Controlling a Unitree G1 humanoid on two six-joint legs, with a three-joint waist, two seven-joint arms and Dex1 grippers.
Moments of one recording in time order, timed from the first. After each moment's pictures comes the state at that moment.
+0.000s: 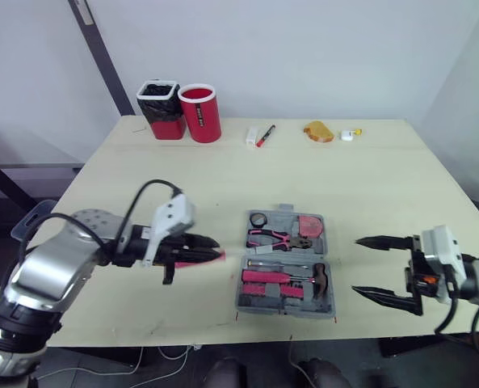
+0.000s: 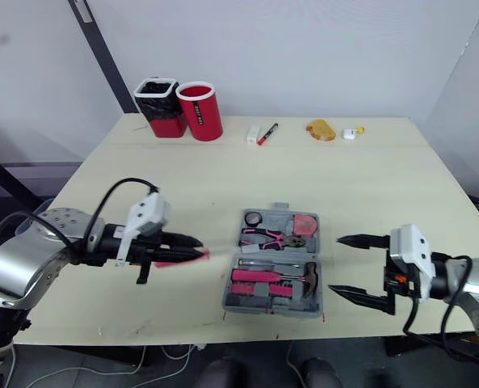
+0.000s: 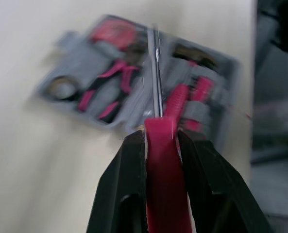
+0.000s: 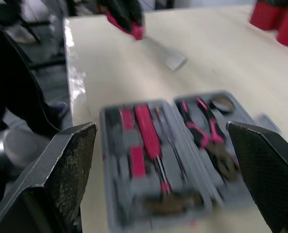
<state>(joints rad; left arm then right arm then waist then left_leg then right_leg) -0.39 1.06 -0.11 -0.36 -0.49 0.69 -1.22 0.10 -0.84 -0.26 -0.43 0.62 0.28 1.19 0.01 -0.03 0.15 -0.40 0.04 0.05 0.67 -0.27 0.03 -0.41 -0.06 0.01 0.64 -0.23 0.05</state>
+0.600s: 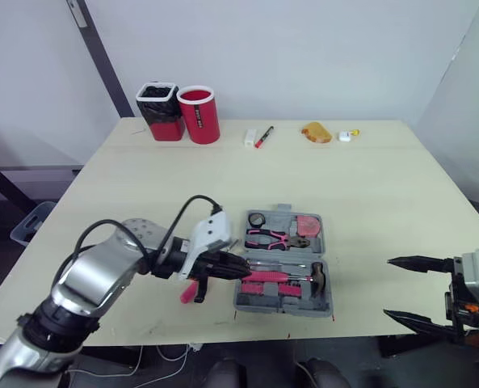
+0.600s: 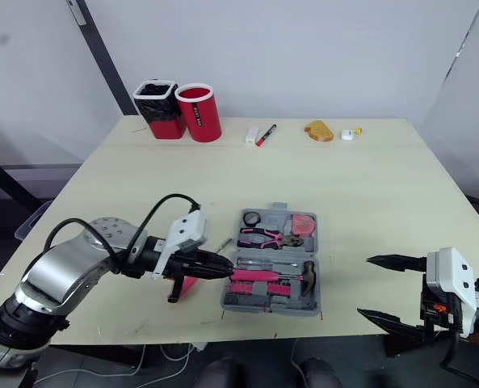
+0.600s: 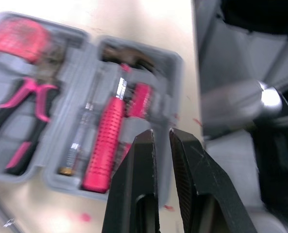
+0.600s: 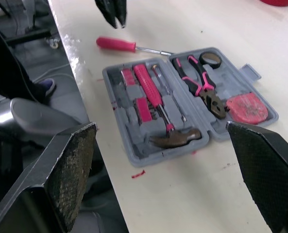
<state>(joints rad) -0.37 0.90 -0.17 -0.42 -0.48 0.79 -1.12 0.35 -0.86 -0.49 -0.56 0.67 0.30 1.19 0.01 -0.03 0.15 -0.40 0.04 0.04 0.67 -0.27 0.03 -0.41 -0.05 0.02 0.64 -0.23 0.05</state>
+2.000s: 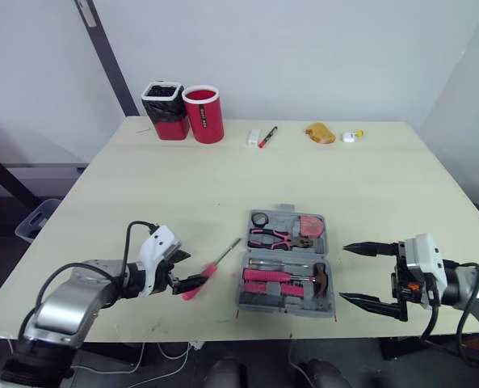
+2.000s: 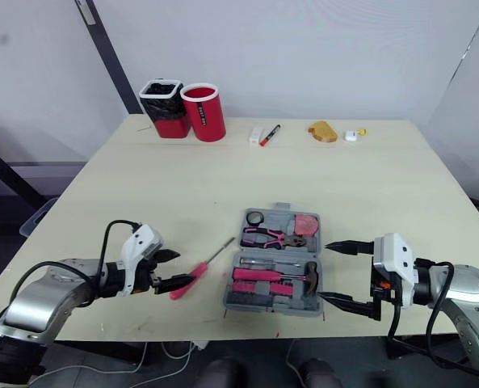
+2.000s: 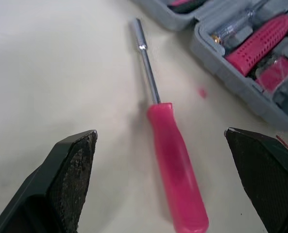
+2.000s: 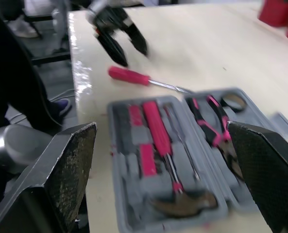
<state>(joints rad) -0.14 0.85 -0.01 -0.14 -0.37 0.67 -0.89 0.06 -0.77 -0.13 -0.48 0.56 0.26 1.15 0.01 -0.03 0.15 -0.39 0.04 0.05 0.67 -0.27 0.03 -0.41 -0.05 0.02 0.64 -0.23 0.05</state>
